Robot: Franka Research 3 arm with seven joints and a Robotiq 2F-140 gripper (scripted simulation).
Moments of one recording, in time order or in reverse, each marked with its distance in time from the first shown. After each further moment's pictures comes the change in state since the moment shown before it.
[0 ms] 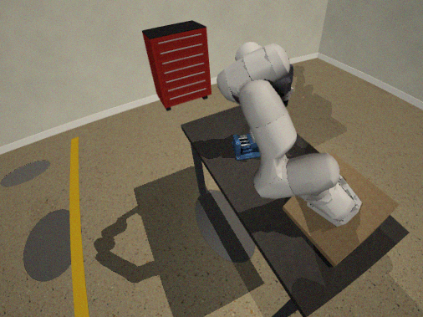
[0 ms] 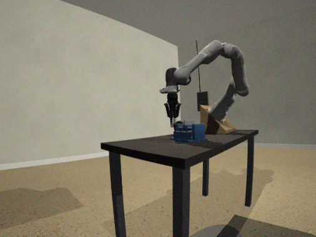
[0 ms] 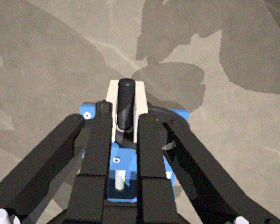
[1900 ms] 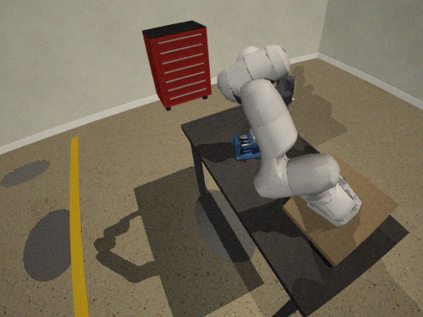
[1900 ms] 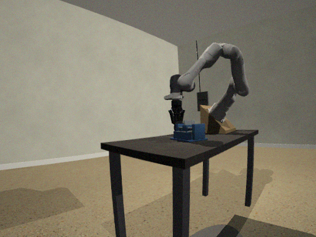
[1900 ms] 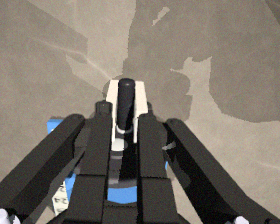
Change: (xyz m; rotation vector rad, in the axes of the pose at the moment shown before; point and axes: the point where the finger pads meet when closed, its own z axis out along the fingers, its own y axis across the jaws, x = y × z) arm 0.000 0.032 0.047 0.003 0.005 0.010
